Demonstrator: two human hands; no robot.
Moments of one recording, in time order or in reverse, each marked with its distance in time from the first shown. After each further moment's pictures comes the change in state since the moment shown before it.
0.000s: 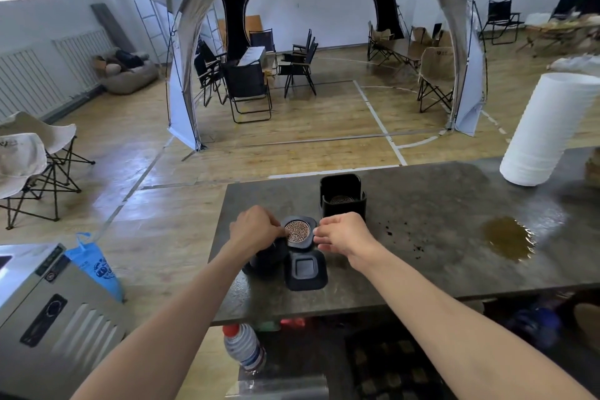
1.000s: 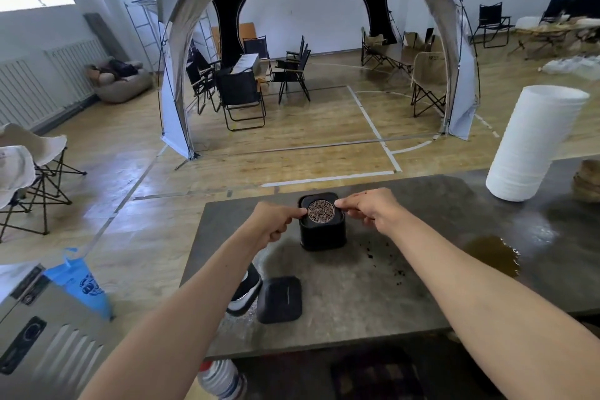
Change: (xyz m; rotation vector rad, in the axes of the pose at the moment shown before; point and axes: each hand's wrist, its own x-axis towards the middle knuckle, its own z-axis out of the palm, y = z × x) left_hand 0.040 0.086 0.009 -0.785 -0.269 -0.196; right_hand 0.071 -0.060 -0.099 -0.070 0.168 0.033
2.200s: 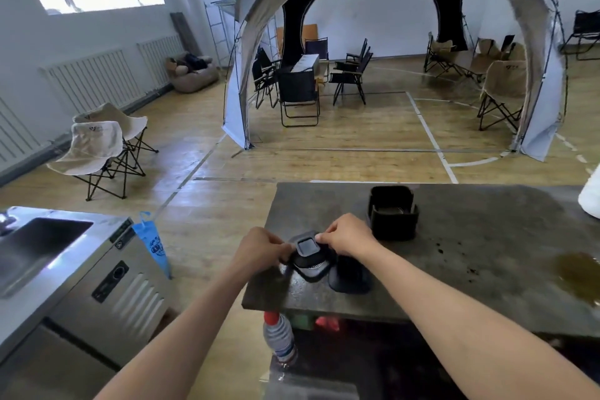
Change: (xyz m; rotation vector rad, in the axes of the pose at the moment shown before) left_hand -0.086 -0.114 -0.124 0.382 0.253 0.121; right_hand -0.072 0.044 0.156 -0.758 -0.247 -0.331
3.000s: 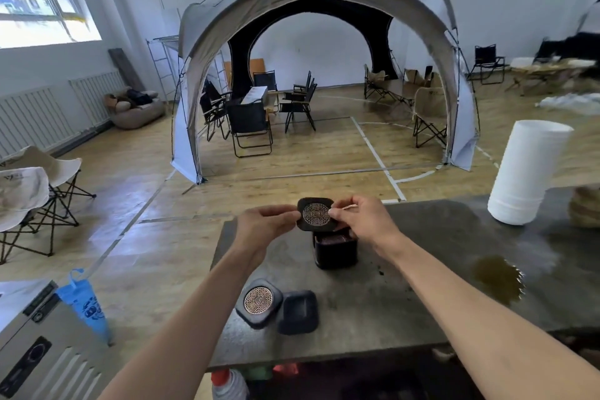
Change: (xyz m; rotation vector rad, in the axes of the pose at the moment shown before) left_hand 0.027 0.138 0.037 -0.900 -0.124 0.177; right_hand -0.026 0.044 -0.132 0.619 0.301 -0.162
